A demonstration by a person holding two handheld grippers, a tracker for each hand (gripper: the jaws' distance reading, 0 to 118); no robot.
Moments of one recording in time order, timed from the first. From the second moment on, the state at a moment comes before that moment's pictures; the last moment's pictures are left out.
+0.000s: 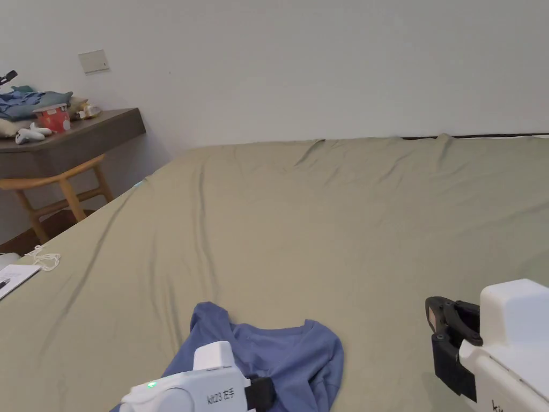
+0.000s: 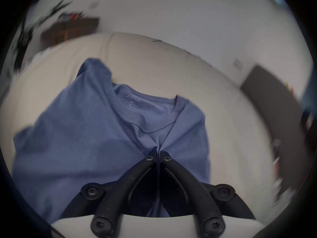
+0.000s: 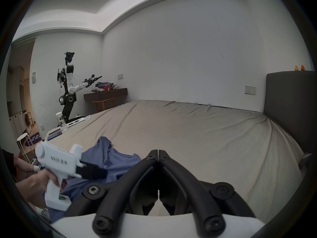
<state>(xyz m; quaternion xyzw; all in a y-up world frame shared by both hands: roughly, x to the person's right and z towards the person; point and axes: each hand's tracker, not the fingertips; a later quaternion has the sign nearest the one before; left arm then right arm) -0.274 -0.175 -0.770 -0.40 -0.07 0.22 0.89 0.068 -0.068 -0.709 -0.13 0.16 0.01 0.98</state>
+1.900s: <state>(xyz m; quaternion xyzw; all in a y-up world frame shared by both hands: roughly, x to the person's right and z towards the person) -0.100 -0.027 -0.626 -0.16 -0.13 0.09 0.97 0.258 -0.021 -0.567 -0.05 -0.04 0.01 1.00</state>
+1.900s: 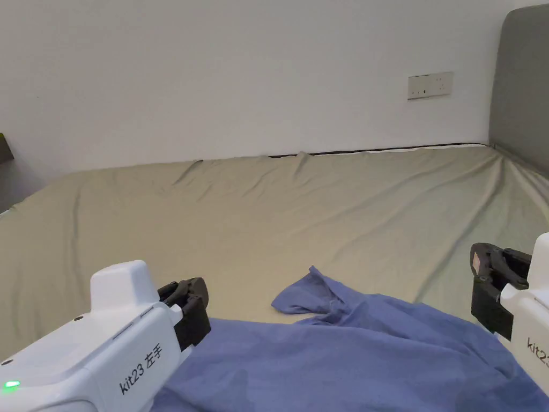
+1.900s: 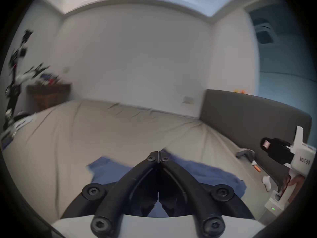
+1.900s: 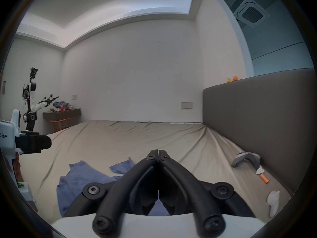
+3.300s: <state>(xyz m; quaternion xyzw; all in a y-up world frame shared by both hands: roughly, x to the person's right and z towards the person) -0.122 -0.151 -0.870 -0.42 -0.17 0.01 0.89 0.276 -0.071 -0.691 -0.15 -0.02 0.00 0.99</state>
